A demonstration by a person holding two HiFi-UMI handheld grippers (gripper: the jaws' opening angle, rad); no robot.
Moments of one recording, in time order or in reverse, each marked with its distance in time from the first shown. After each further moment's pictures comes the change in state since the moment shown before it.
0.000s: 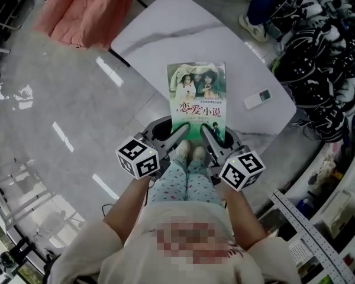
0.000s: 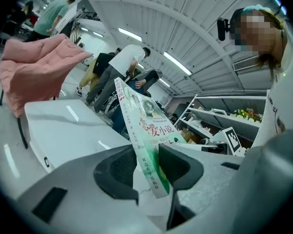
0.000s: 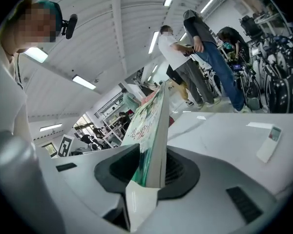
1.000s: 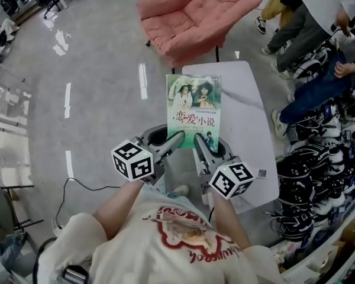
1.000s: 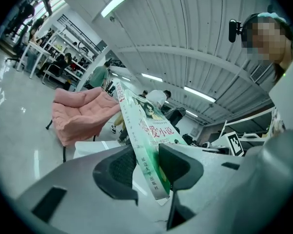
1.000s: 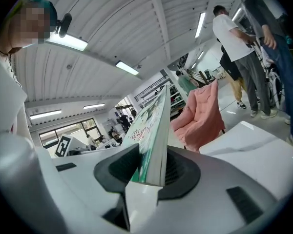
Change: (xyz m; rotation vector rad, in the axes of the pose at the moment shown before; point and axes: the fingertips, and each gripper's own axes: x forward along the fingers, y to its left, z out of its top) left arm -0.187 -0.016 0.108 -0.030 -0.445 0.377; right arm 0.062 0.202 0.054 -0.291 0.163 0.434
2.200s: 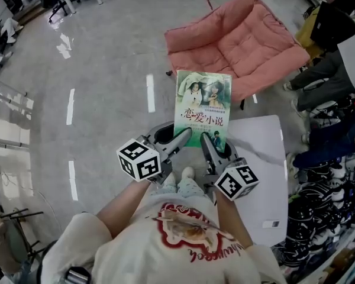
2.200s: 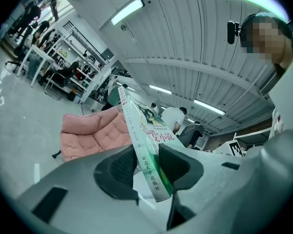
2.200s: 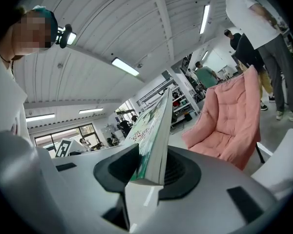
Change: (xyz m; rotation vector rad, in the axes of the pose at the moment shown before) left arm 0.013 0.305 0.248 0.007 -0.117 0.018; right arm 0.372 0.007 0.119 -0.013 -0.070 0.049
